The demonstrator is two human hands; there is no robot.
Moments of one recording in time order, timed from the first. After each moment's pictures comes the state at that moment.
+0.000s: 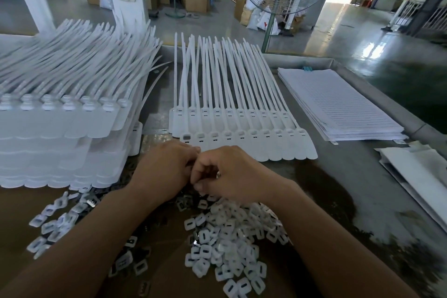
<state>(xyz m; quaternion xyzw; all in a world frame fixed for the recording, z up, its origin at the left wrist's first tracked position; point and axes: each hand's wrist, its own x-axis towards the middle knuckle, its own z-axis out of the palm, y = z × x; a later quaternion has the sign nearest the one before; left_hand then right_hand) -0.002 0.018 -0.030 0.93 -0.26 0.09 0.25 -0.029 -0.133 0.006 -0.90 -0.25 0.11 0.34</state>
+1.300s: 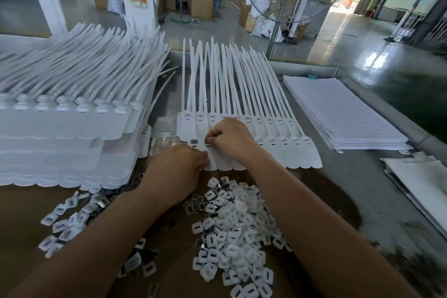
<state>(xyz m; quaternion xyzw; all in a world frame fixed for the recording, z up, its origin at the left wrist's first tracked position) 0.002 0.016 -0.032 0.95 -0.25 0.07 0.17 0.055 -0.123 -0.015 -0.96 -0.05 0.02 0.29</state>
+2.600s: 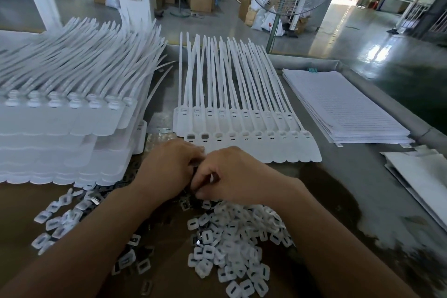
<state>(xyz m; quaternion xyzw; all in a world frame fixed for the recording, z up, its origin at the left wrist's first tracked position) -0.001 0.019 -0.028 0.94 -0.24 0.06 0.25 -0.028 -0.127 0.012 -0.92 -0.29 0.11 0.24</state>
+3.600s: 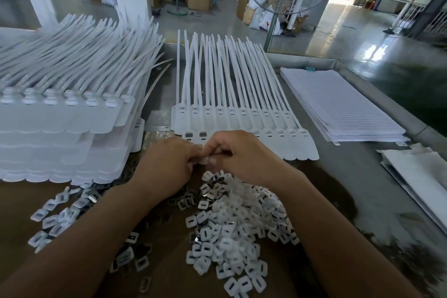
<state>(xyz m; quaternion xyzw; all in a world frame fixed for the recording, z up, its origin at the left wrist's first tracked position) 0.000 0.018 -0.028 0.95 -0.24 0.06 0.20 -0.016 -0.143 0.008 -0.91 -0.18 0.08 0.36</state>
